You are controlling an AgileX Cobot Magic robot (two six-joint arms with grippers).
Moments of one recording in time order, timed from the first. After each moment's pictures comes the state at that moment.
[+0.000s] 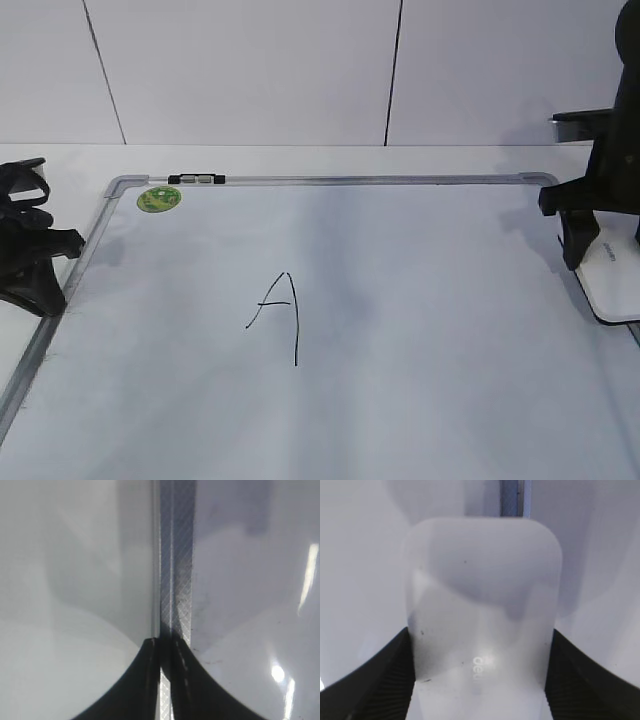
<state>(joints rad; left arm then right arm) -0.04 1.88 -1.11 -0.30 0.80 0.12 0.09 1.93 -1.48 -0.17 1.22 0.13</state>
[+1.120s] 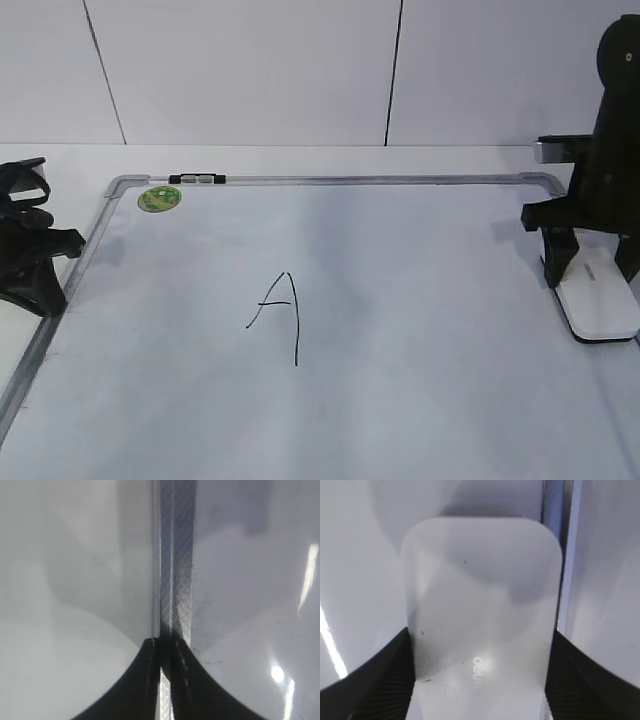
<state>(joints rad) -0.04 1.88 -1.11 -0.30 0.80 0.12 0.09 1.99 -1.48 -0.10 1.22 0.13</state>
